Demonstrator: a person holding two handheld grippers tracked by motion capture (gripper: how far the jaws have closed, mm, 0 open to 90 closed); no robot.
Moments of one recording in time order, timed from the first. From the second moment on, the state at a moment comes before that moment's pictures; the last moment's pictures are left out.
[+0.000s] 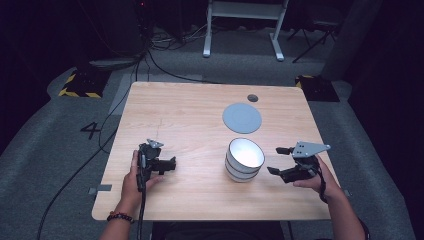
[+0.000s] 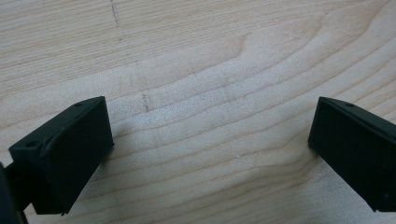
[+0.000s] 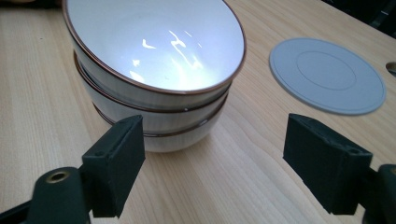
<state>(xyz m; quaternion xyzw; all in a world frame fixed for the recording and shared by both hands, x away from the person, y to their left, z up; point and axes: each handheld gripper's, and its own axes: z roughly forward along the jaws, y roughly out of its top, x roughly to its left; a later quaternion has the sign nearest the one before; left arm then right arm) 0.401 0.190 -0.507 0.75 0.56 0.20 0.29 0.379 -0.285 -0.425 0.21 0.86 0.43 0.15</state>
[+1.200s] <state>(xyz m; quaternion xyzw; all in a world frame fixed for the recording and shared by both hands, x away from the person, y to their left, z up) 0.401 0.190 -0.507 0.75 0.56 0.20 0.29 0.374 -0.240 -0.410 0.15 0.87 0.45 0.11</state>
